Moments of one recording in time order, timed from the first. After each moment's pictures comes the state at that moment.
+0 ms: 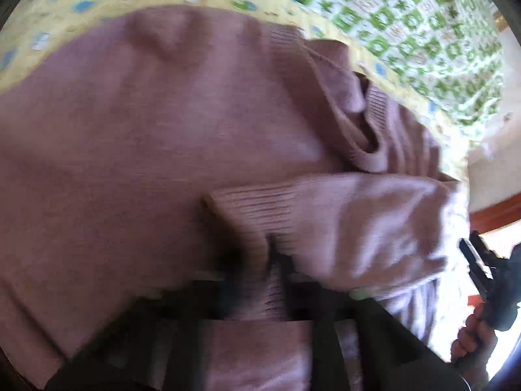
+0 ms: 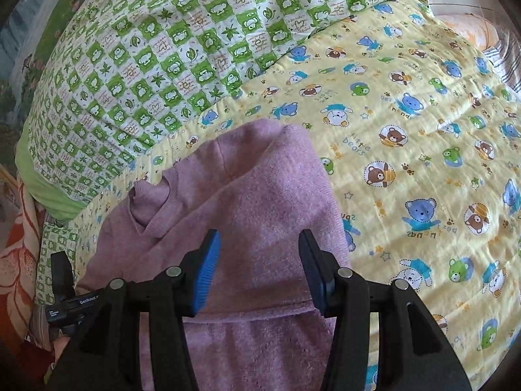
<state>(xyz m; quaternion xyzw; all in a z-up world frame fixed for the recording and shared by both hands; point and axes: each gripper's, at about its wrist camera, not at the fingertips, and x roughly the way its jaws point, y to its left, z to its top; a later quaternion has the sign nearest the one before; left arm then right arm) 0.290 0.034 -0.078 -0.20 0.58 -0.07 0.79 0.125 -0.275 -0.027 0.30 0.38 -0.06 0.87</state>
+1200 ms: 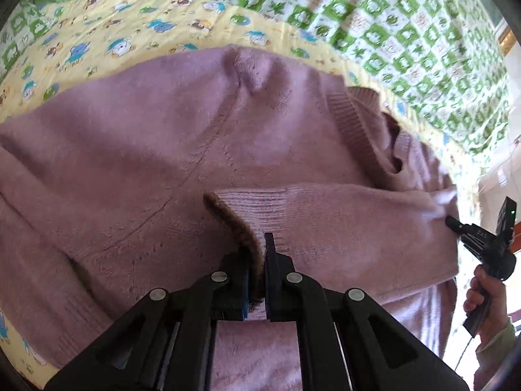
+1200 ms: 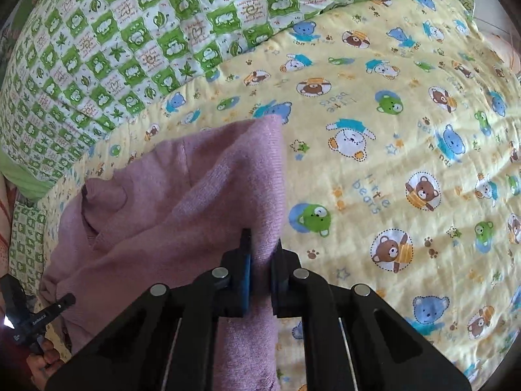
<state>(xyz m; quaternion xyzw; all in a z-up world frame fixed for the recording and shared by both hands) 0.248 0.082 -0.069 -0.19 0.53 0.02 0.83 0.212 -0.308 -0.059 0.23 0.46 -0.06 0.85</state>
